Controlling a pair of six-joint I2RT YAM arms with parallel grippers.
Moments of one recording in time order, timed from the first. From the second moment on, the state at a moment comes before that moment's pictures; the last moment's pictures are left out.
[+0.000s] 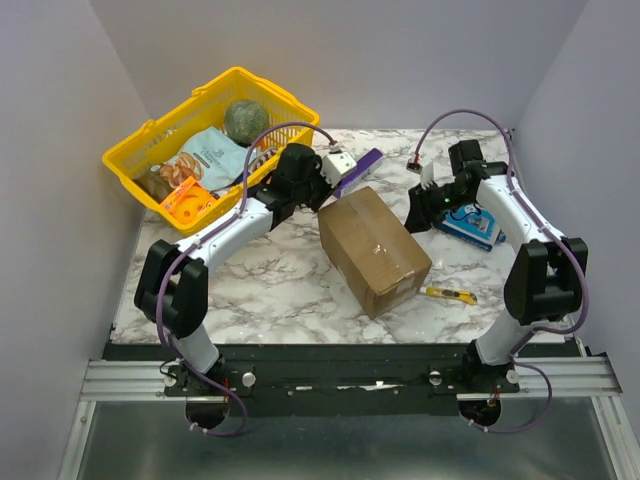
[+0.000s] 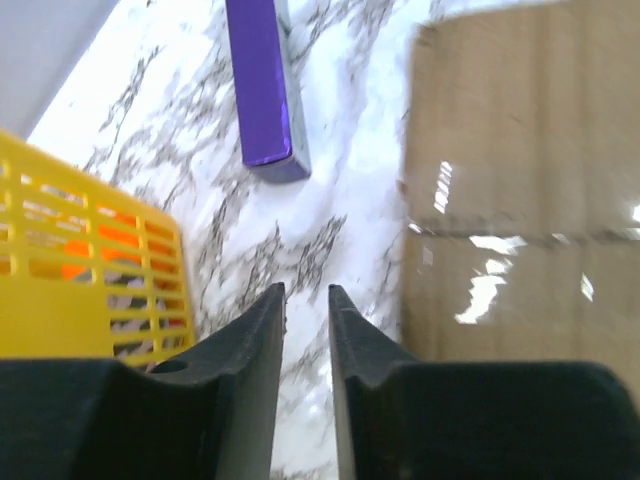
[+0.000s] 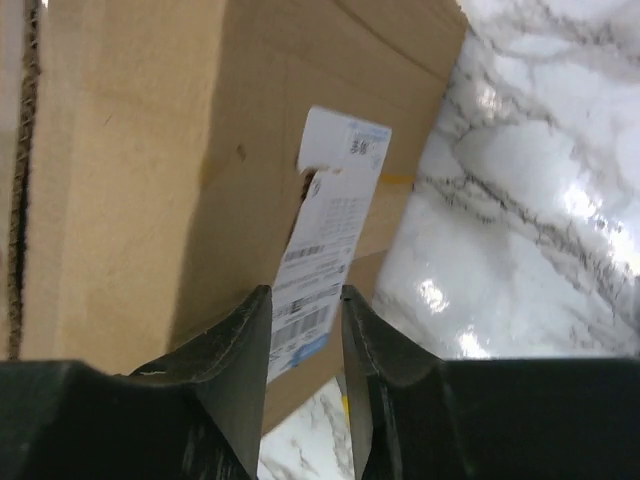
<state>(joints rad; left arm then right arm) -0.54 1.66 1.30 -0.19 0.20 0.39 0.11 1.72 1.43 -0.94 -0.79 -0.50</state>
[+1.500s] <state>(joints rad) -0.70 1.46 0.89 0.28 0.62 -0.01 0.58 1.49 1.41 -0.92 -0.10 -0.07</state>
